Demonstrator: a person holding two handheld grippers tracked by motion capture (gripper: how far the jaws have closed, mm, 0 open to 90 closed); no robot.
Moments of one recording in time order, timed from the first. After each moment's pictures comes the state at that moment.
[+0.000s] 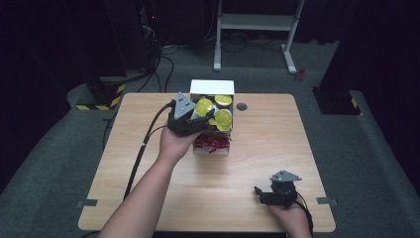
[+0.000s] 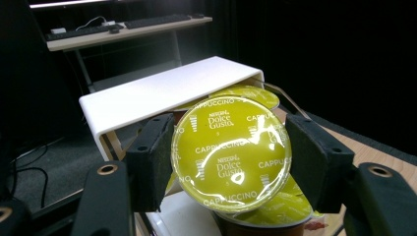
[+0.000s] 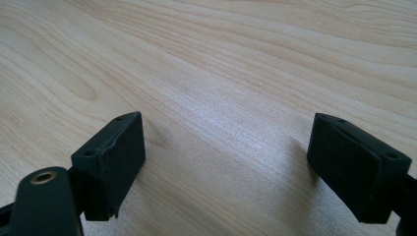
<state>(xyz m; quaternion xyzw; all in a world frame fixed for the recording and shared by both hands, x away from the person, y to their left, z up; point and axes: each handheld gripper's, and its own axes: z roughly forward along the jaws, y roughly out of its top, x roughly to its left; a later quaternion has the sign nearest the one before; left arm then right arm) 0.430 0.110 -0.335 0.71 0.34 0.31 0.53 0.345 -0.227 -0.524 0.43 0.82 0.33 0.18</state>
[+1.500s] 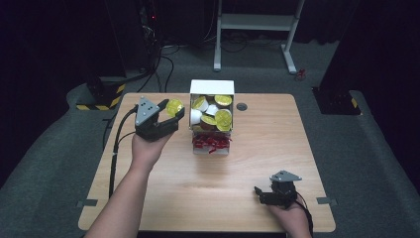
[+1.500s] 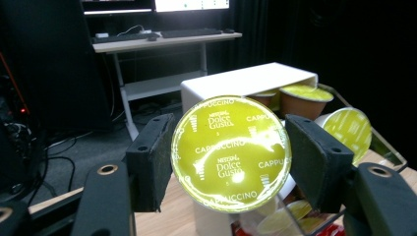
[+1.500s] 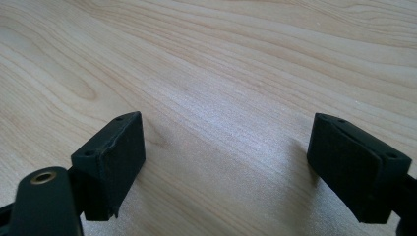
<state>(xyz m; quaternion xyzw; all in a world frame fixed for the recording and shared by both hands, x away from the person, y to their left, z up) 0.405 0.185 -0.334 0.67 0.38 0.33 0.54 0.345 -0.228 -0.524 0.43 0.82 0.33 0.19</state>
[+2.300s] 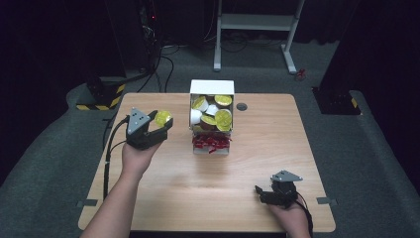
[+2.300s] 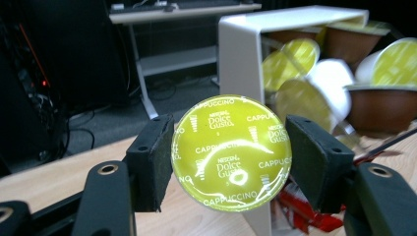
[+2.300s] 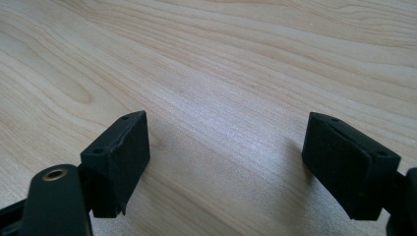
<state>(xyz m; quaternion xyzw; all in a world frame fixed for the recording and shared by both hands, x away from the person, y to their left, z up) 0.403 0.214 -0.372 0.69 0.42 0.33 0.50 0.344 -0.228 -0.524 0.44 0.81 0.33 0.19</state>
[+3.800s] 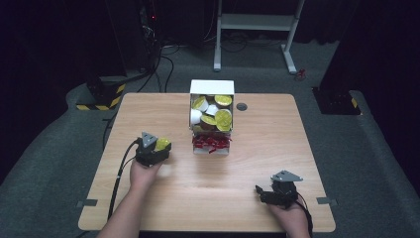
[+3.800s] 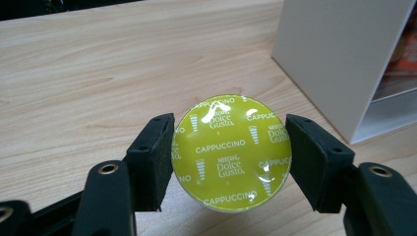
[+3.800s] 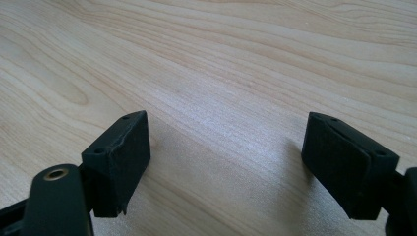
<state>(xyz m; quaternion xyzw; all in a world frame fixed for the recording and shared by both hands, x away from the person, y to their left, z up) 0.425 0.225 -0.498 0.71 0.51 0.29 0.39 0.344 -0.228 -0.524 0.45 0.81 0.33 0.19</state>
